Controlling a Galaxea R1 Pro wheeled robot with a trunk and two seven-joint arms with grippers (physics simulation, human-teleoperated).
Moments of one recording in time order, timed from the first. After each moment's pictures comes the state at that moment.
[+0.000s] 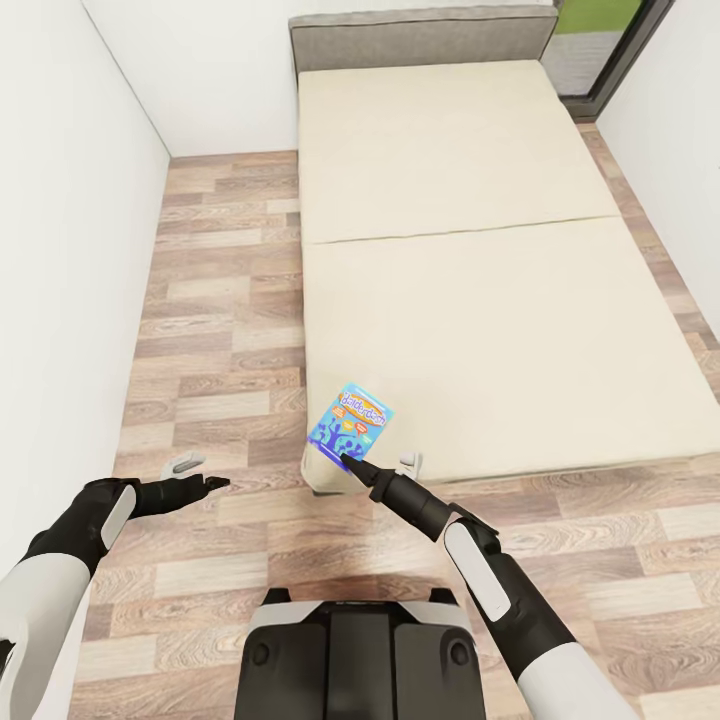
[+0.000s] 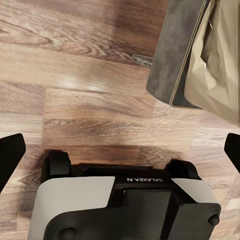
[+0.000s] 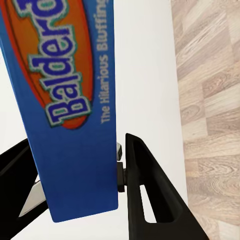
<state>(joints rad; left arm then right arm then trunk) -0.85 0.29 0.18 -0.56 0.15 0.67 -0.53 -0.56 0.05 0.27 -1.07 -0.79 0.29 0.68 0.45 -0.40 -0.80</state>
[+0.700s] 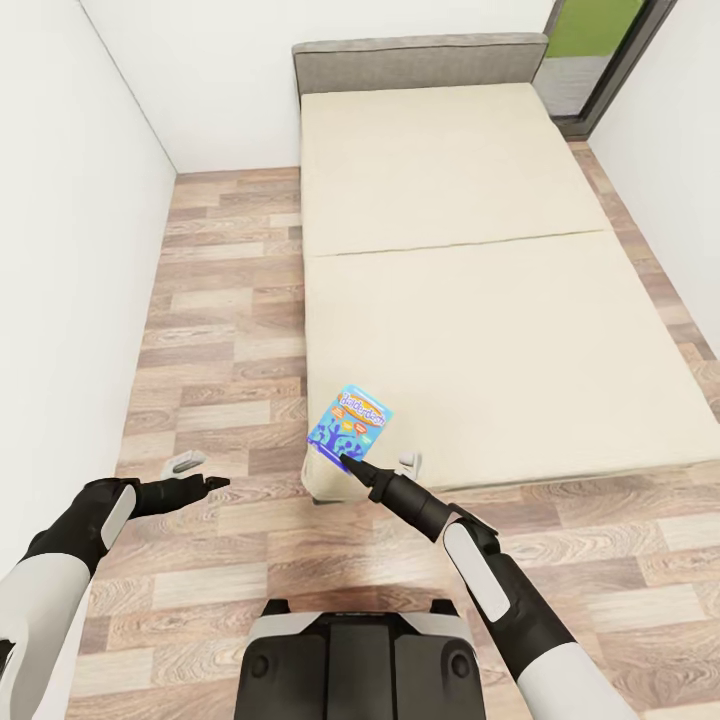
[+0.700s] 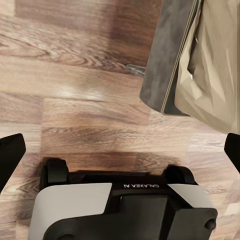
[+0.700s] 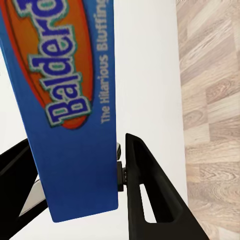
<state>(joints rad) -0.85 0.29 0.18 -0.56 0.15 0.67 -0.53 -0.56 0.05 0.27 -1.07 -0.79 0.29 0.68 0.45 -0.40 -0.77</state>
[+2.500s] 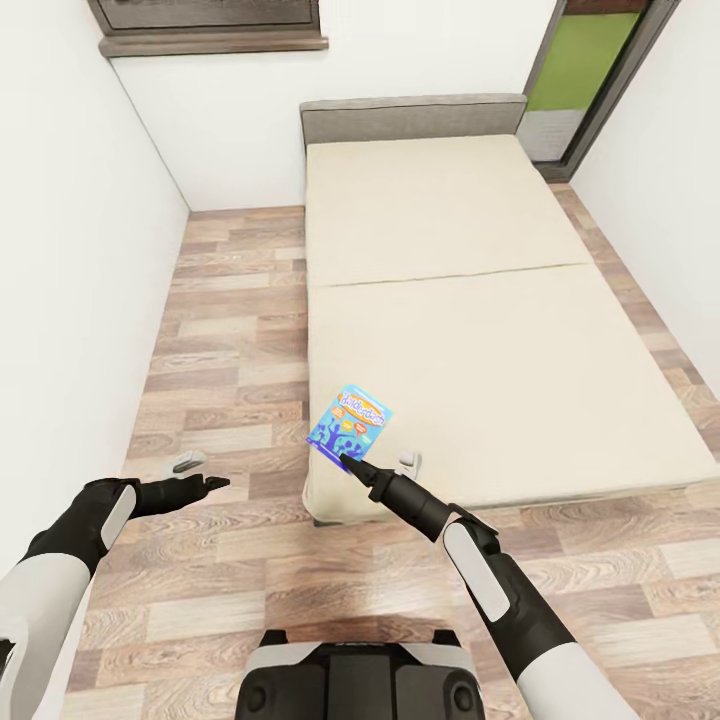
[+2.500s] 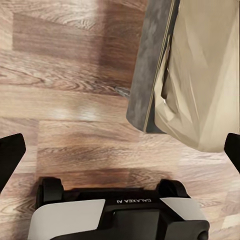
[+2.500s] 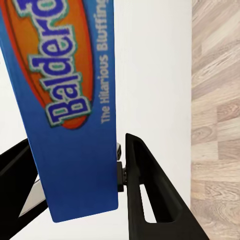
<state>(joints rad) -0.85 0.29 0.18 -0.56 0.15 0.67 -0.53 -0.56 0.05 0.27 -1.07 -0.79 0.29 0.67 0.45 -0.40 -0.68</state>
